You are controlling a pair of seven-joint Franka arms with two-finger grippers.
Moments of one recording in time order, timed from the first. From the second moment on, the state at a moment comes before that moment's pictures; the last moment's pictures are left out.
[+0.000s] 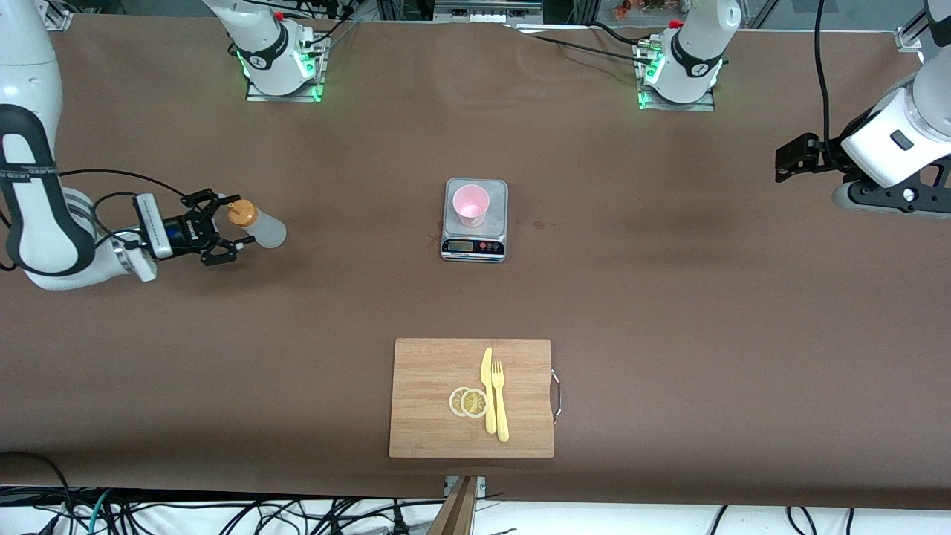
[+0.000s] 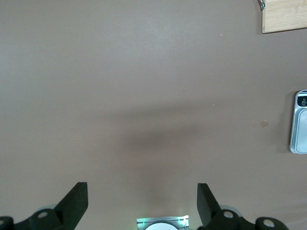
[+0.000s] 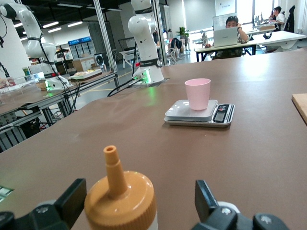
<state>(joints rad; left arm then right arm) 0.09 0.09 -0.20 -1.47 0.04 1.40 0.00 -0.39 0.66 0.07 -1.74 0.73 1.34 -2.43</state>
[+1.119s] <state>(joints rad) 0.09 0.09 -0.20 -1.47 0.04 1.42 0.00 -0.40 0.21 0.07 -1.67 0.42 1.37 -1.80</state>
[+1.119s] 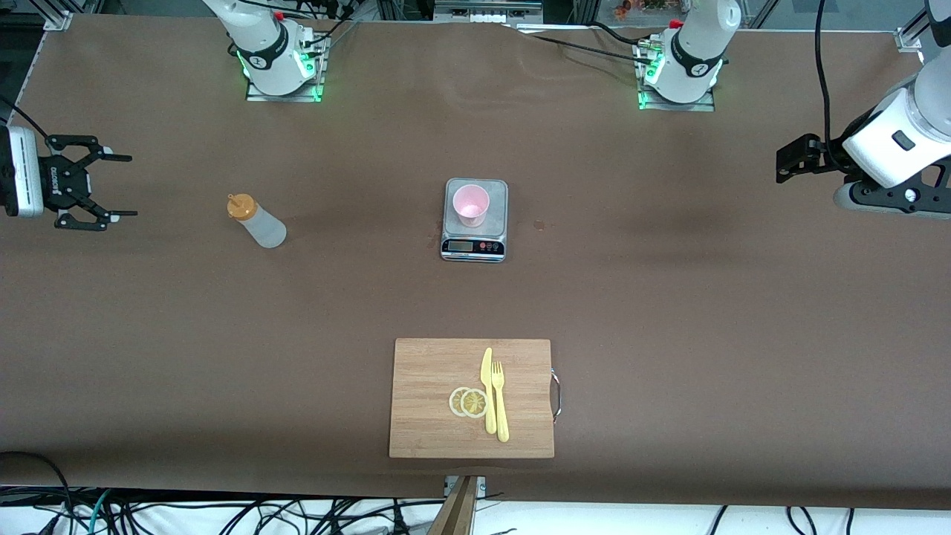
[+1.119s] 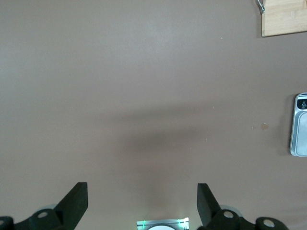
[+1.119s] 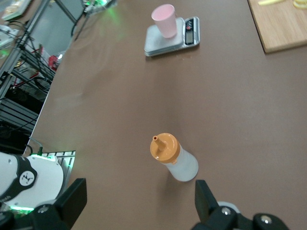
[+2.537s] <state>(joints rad) 0.10 0.09 -0.20 -1.47 0.04 1.43 0.01 -0.12 -0.07 0.08 -1.67 0.09 1.56 -0.37</state>
